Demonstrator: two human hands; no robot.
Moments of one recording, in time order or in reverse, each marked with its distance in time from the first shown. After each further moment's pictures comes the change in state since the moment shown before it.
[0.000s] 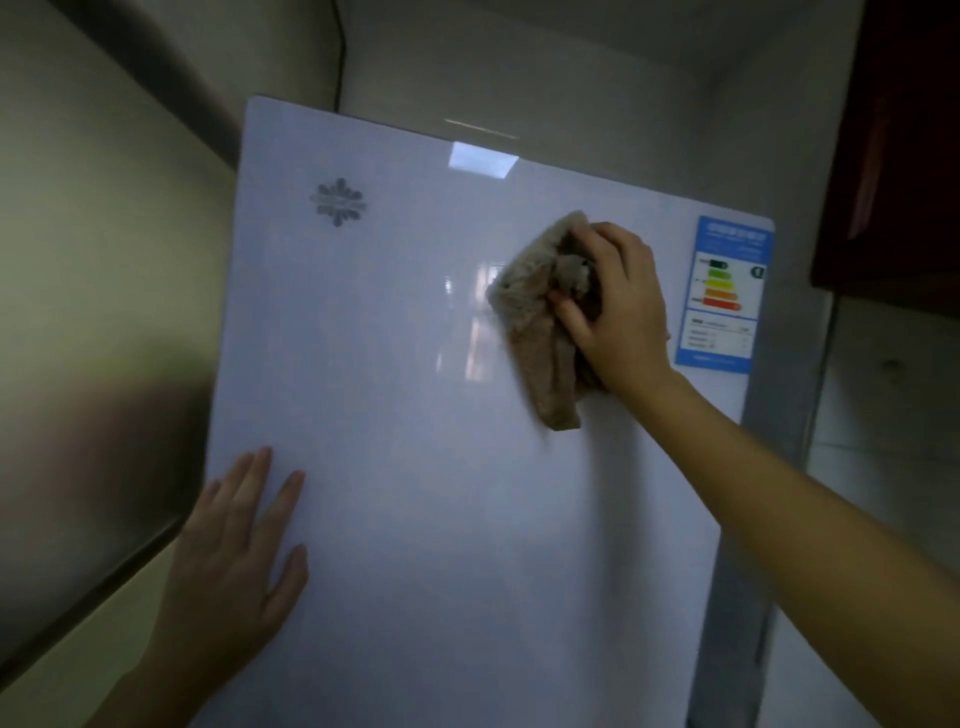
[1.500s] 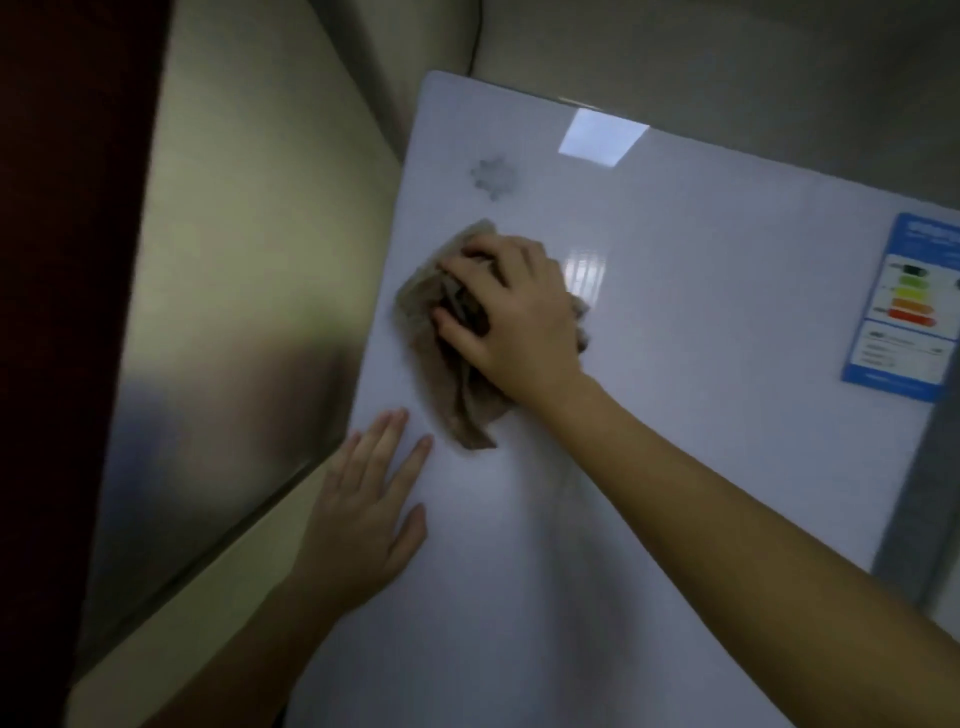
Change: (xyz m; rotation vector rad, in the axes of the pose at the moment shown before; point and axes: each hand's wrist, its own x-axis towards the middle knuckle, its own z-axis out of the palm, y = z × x) left_hand -0.001 -0.002 -0.002 0.017 -0.041 -0.019; right_hand 0.005 -0.176 0.109 0.073 -0.043 -0.291
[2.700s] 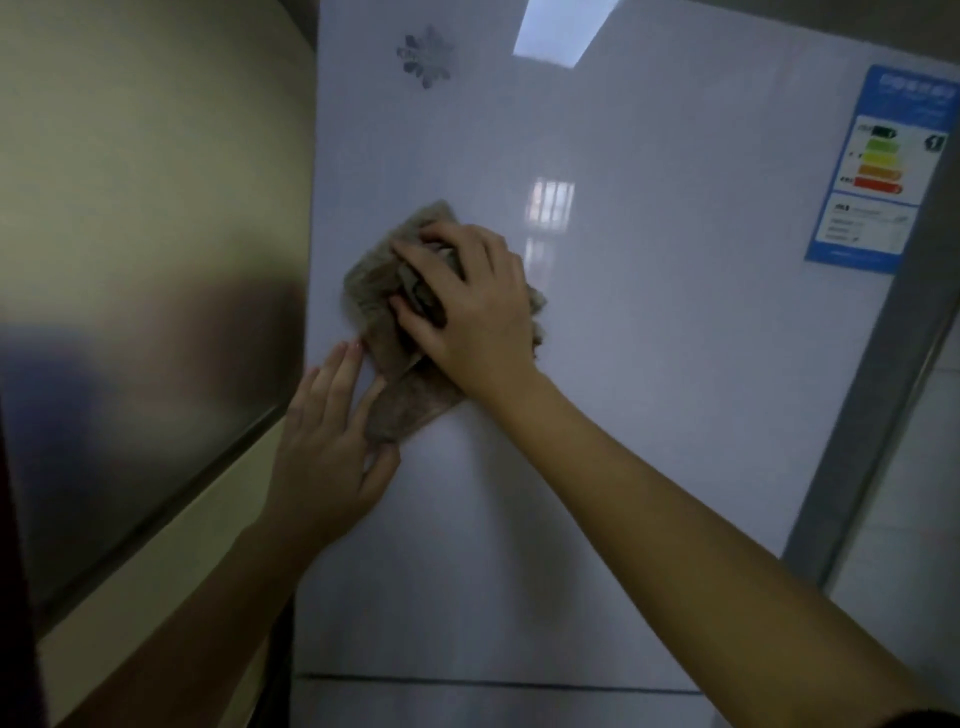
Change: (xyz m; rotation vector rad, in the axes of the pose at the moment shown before) left_hand 0.003 0.003 -0.009 0.006 -0.029 0.018; right_hand -0.067 -0.033 0.007 0.044 0.043 0.177
